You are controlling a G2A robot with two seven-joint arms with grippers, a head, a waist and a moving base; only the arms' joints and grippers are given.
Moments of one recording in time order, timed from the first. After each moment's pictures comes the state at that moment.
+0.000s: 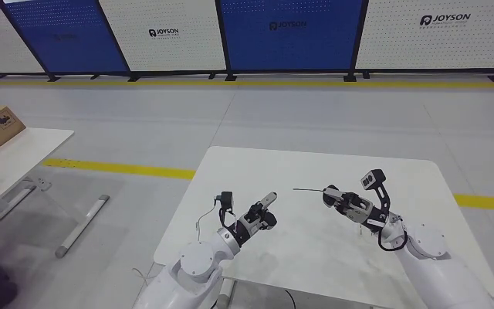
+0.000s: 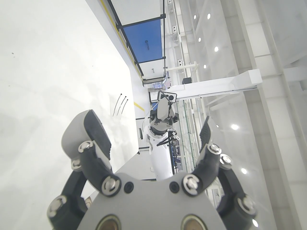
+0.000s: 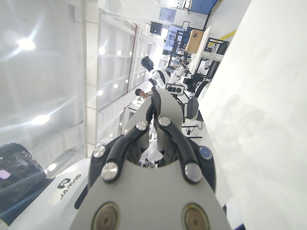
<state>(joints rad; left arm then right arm) 1.61 -1.17 -1.22 -1.84 -0.28 0.00 -0.25 -1.02 -1.08 0.94 -1.20 0.76 -0.34 0.92</state>
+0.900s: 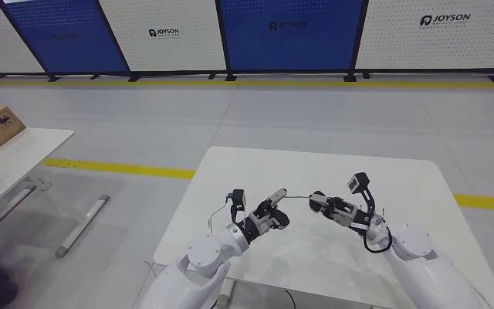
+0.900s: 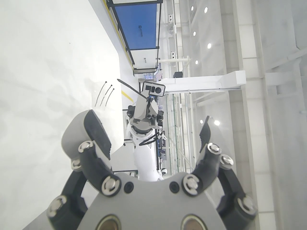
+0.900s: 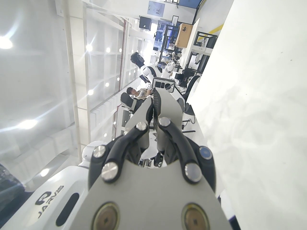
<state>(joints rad) 1.53 -1.19 -1.16 -1.81 -0.42 0.04 -0.27 -1.02 -1.11 0.89 -1.22 0.67 -0.29 0.86</state>
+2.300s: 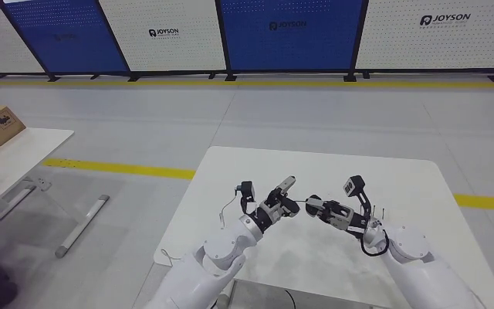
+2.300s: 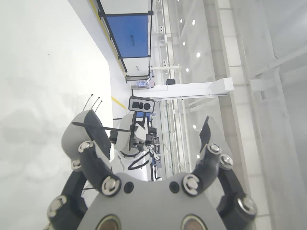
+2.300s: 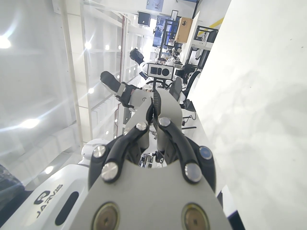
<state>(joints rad) 1.40 -1.23 -1.04 -1.72 -0.43 -0.03 -0.12 -1.05 -1.12 0.90 -1.25 0.65 -0.27 0.87</state>
